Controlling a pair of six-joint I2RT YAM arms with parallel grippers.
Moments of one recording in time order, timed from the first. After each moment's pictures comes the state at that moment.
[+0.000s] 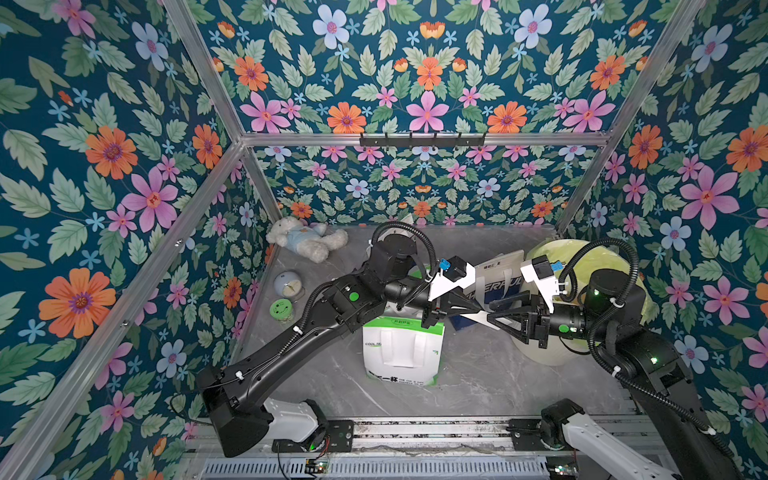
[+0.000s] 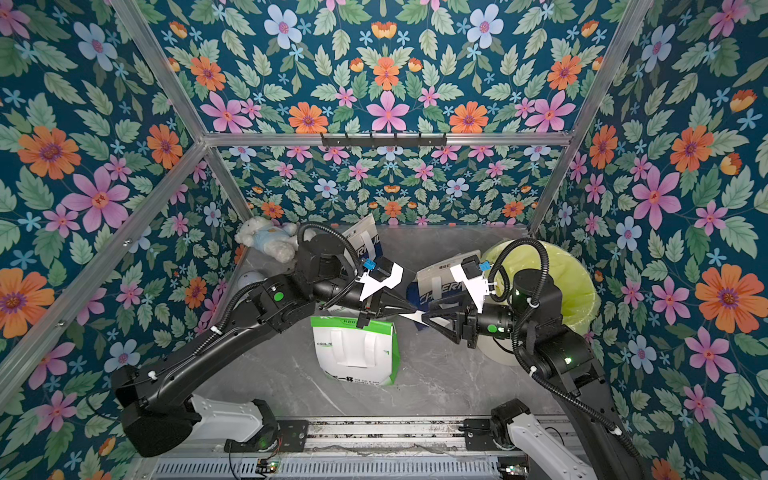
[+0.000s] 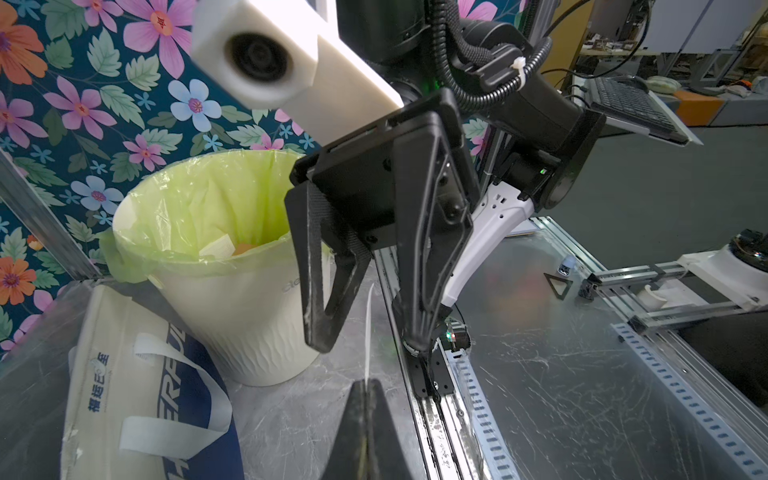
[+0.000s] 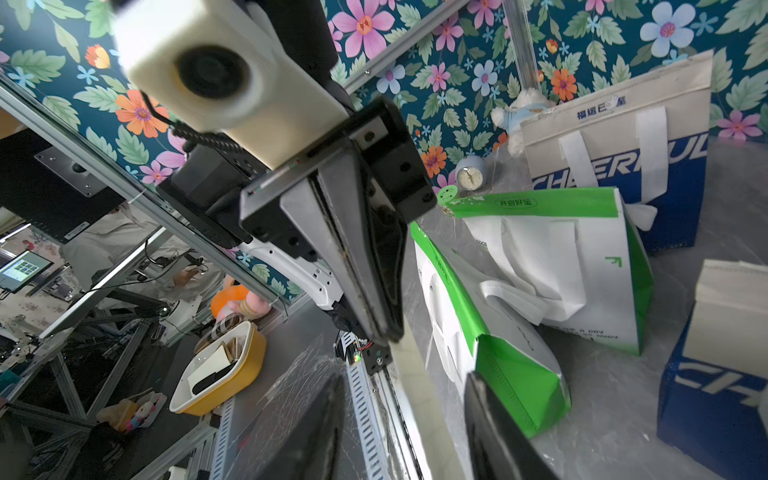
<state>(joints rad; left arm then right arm) -0.92 1.32 1.40 -0.34 0.84 0.19 0.38 0.79 1.16 -0.64 -0.89 0.29</state>
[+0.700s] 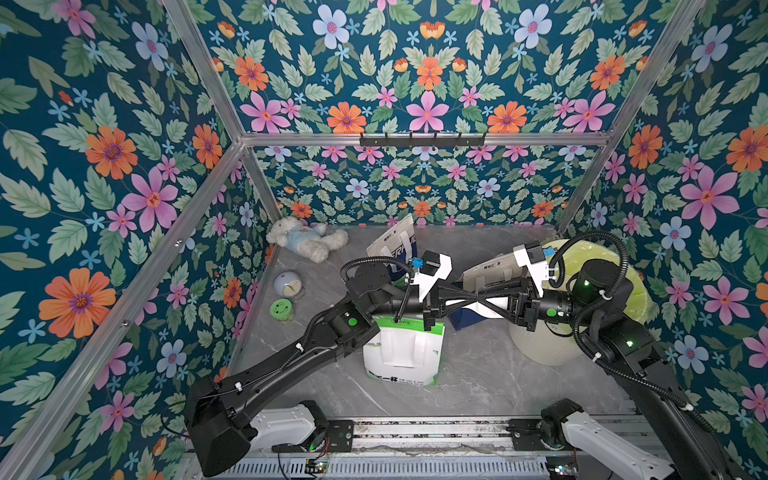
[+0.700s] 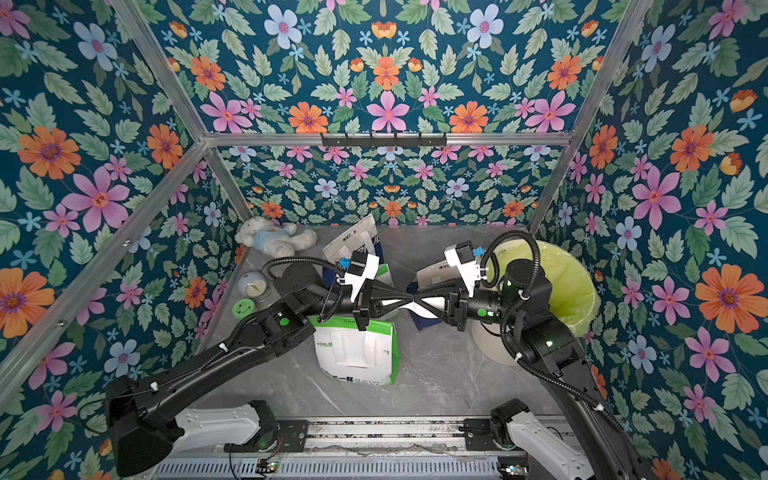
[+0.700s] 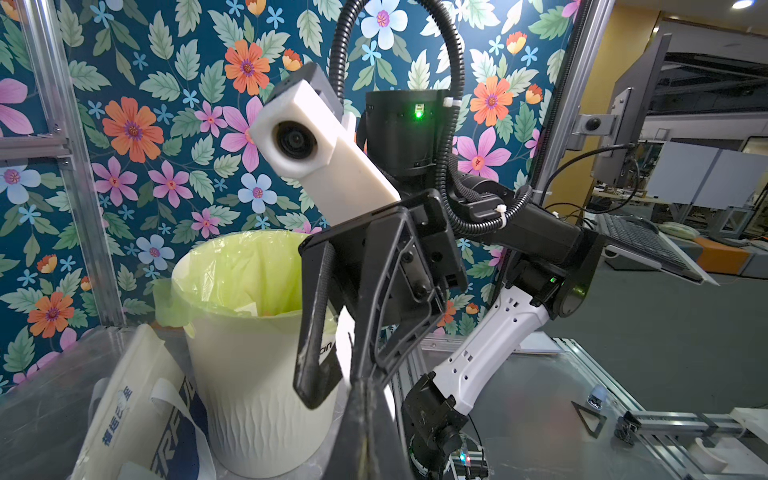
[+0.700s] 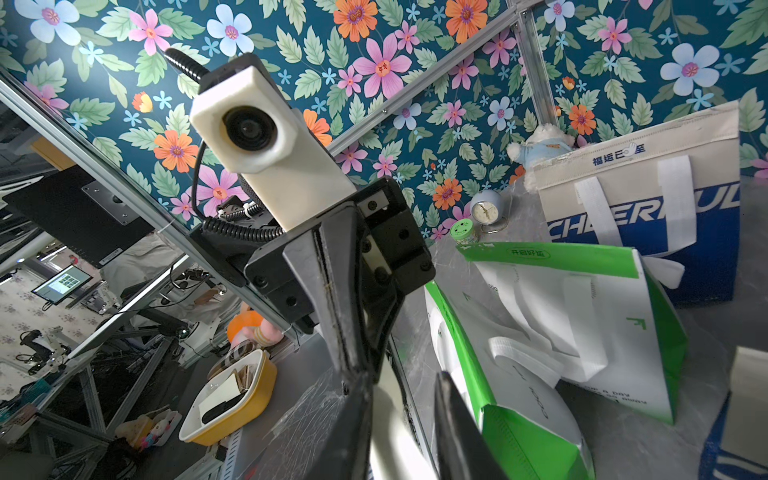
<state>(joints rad) -0.93 1.21 1.08 0.31 0.72 -0.23 0.40 0.85 1.13 -0.41 -0.91 0.41</state>
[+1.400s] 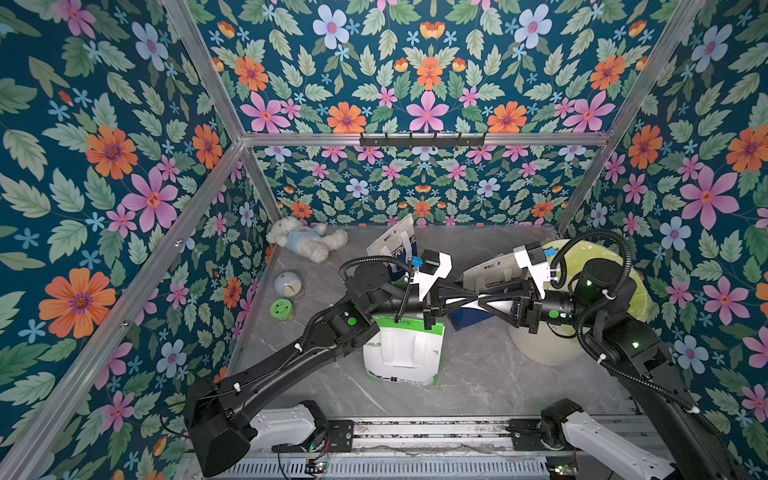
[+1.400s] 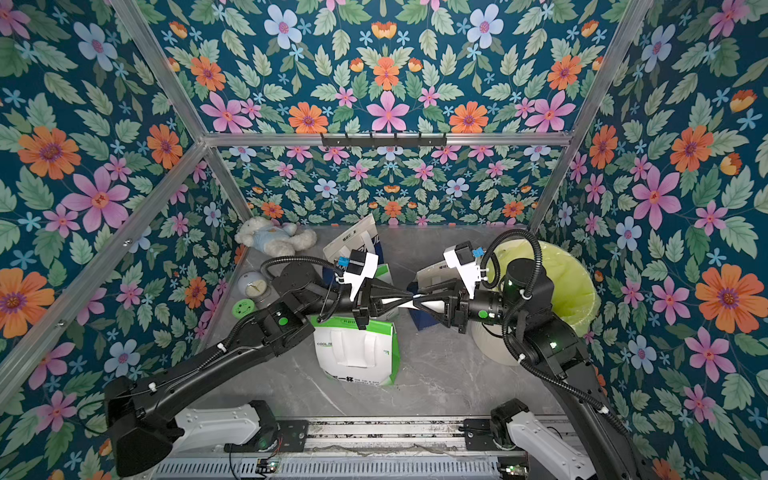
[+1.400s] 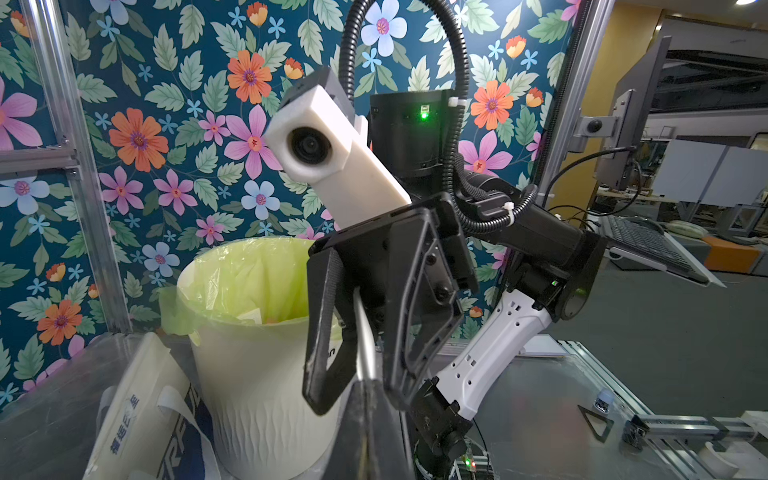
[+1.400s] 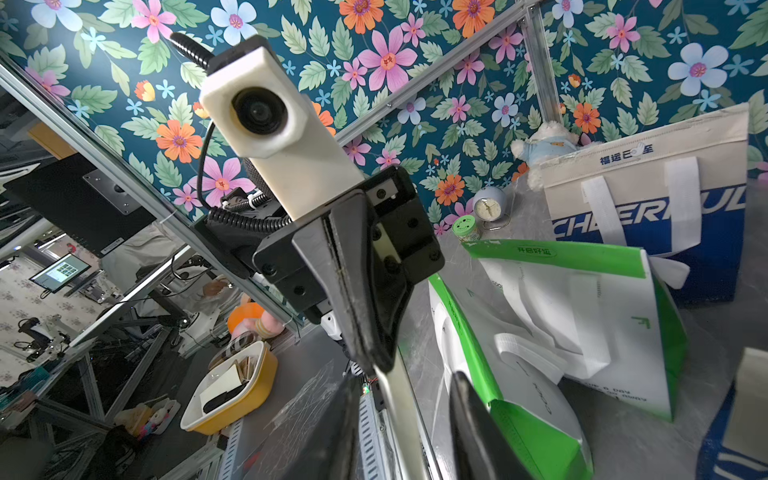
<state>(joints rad) -0.93 1.21 1.10 0.29 0.71 -0.21 0.42 0.85 1.16 -0.47 -0.91 0.37</state>
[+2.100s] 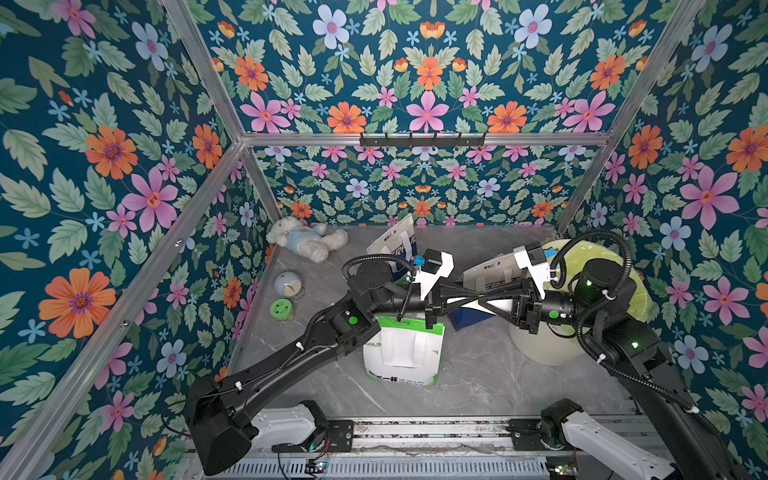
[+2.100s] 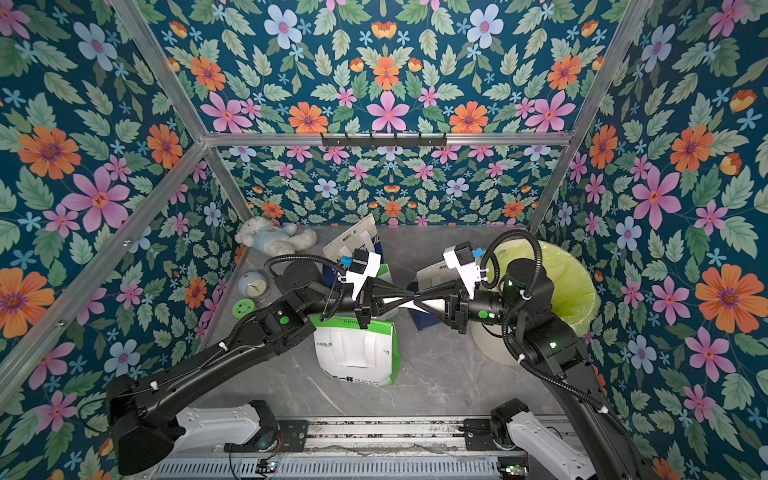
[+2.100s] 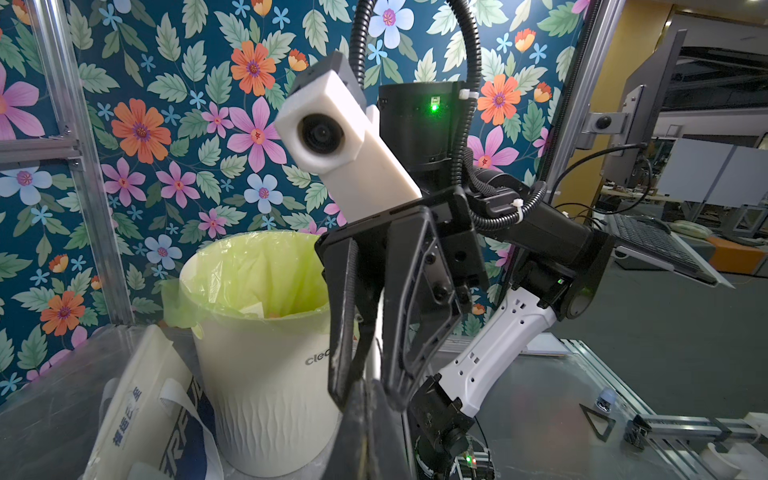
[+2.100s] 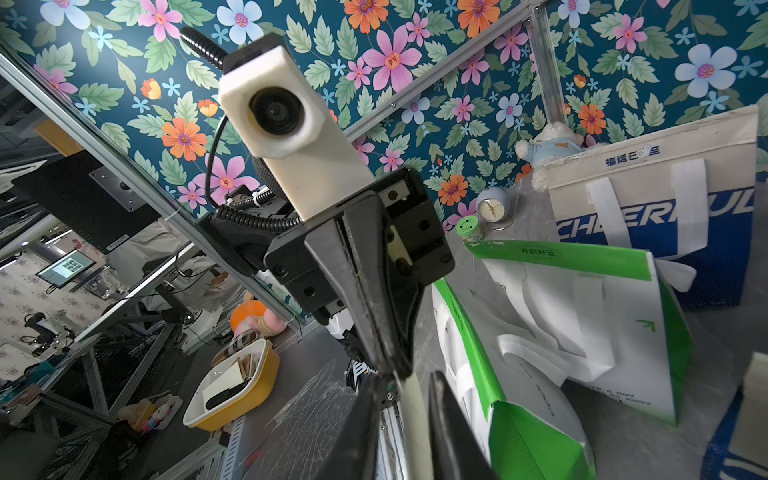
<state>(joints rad) -0.93 1.22 1.11 0.28 0.70 -0.21 0.42 0.85 1.16 -0.46 -0.91 0.37</state>
